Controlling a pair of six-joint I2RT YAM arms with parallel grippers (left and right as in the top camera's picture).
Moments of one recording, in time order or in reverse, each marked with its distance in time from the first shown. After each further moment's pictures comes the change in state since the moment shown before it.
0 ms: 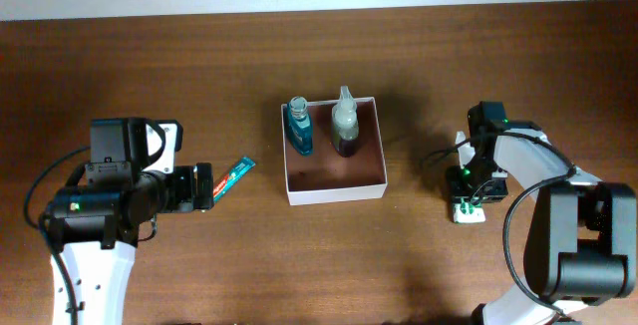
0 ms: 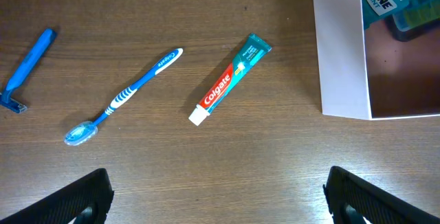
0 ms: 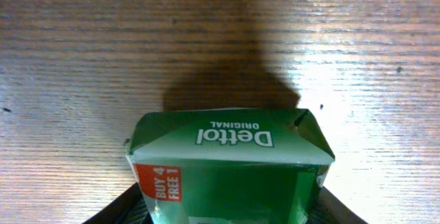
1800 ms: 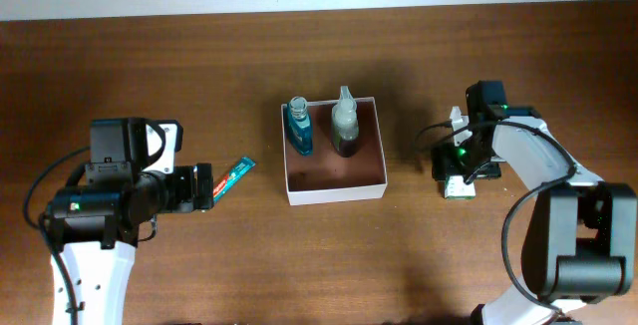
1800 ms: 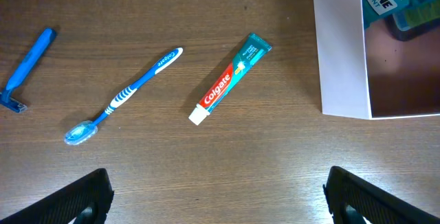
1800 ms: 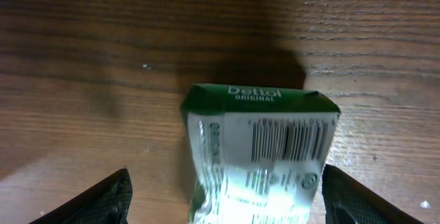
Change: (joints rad) left arm 0.000 0.000 0.000 -0.002 0.000 0.000; right arm 0.028 0.006 0.103 0.043 -0.079 0.006
